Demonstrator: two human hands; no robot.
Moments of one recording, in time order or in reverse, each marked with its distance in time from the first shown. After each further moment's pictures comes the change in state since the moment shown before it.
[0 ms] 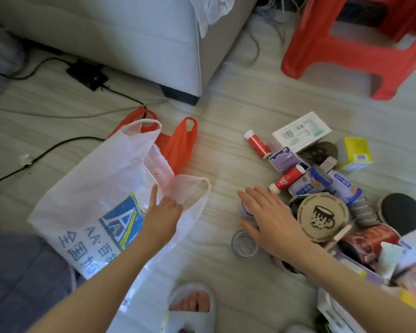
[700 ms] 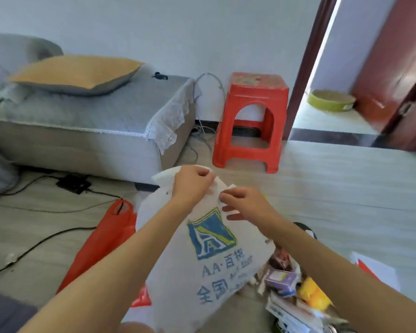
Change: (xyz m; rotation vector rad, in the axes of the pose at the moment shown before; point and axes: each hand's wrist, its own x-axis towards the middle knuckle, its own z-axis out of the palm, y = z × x) left_hand -0.046 0.073 -0.336 -1.282 0.301 -0.068; right_hand -0.092 -0.083 -0.240 1.113 0.252 0.457
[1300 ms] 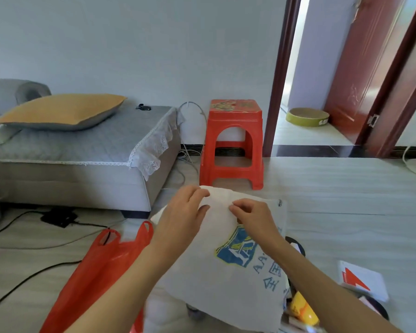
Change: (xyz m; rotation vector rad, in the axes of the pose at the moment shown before) left_hand -0.040 0.014 0.013 0.503 0.213 0.807; right_hand -0.024 0.007 -0.048 -0.104 0.379 -0.136
